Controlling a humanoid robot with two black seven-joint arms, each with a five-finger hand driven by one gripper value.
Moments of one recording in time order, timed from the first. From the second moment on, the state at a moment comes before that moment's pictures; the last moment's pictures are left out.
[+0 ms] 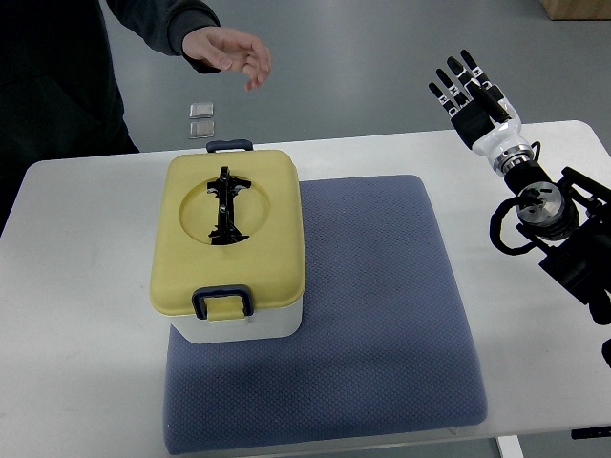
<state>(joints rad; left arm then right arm) -0.02 0.00 0.00 -0.26 0.10 0.01 0.08 0.84 -0.21 0.68 0.54 0.30 0.35 0.33</state>
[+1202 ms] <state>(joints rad) -0.02 0.00 0.00 -0.26 0.10 0.01 0.08 1.55 -0.41 -0.14 0.94 -0.89 0.29 0.43</state>
